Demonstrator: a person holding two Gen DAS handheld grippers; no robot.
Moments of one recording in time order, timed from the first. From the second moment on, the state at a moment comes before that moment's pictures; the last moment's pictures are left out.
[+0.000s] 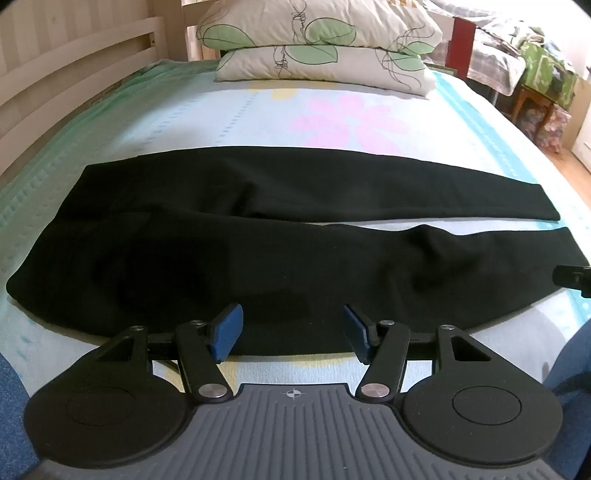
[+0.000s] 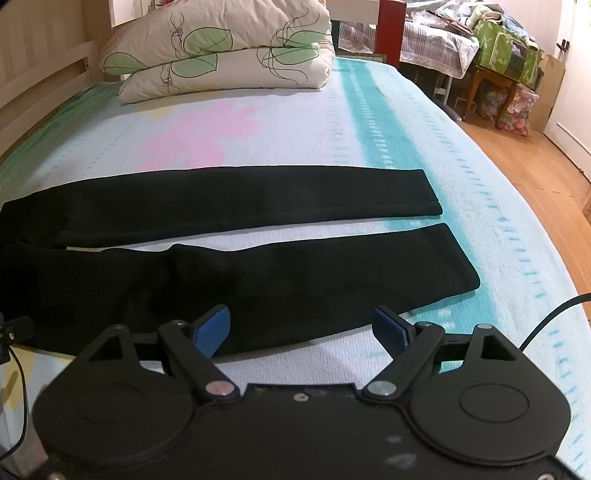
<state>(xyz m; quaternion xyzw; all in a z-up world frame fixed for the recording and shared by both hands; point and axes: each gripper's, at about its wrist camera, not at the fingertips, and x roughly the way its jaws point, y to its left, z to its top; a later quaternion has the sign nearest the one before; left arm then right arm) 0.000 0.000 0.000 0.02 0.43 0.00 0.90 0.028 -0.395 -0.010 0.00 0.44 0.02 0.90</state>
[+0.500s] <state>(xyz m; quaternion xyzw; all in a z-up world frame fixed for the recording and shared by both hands) 0.001 0.000 -0.001 0.02 0.43 0.00 0.90 0.029 -0.396 -0.010 0.00 0.44 0.02 0.90</state>
